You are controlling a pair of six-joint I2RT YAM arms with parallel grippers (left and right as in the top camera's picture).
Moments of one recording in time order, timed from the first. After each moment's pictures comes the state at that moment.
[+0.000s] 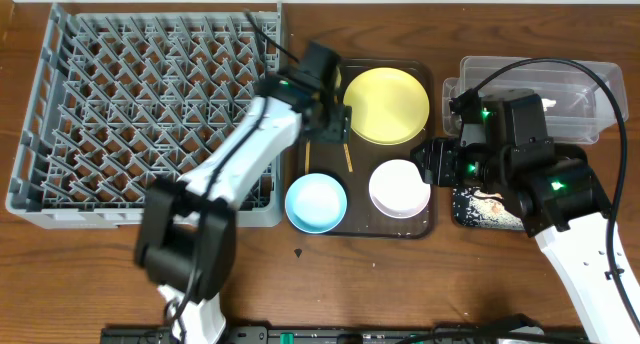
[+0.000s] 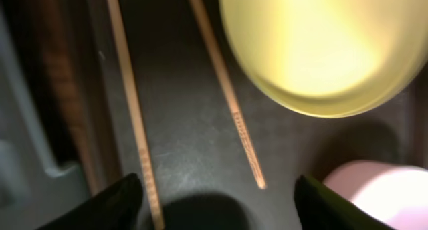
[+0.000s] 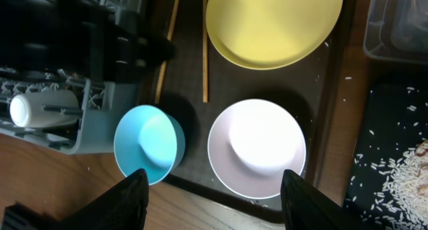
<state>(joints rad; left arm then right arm) -0.47 1.95 1.51 -0.79 0.09 -0.34 0.29 1.21 1.18 -0.91 -0.26 0.35</state>
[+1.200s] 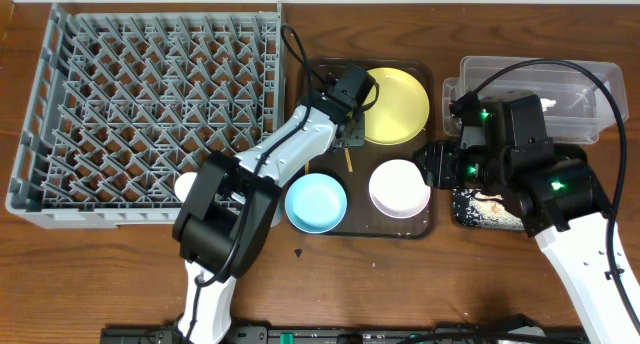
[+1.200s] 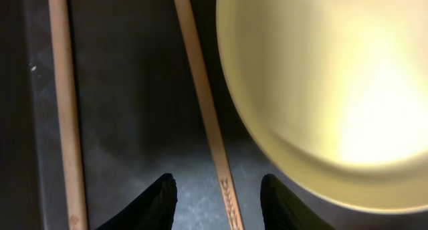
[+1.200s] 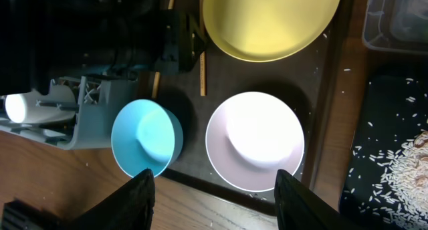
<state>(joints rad) -0.56 2.10 1.51 -0.61 -0.07 -0.52 0.29 1.21 1.18 -0.94 -0.26 0.35</state>
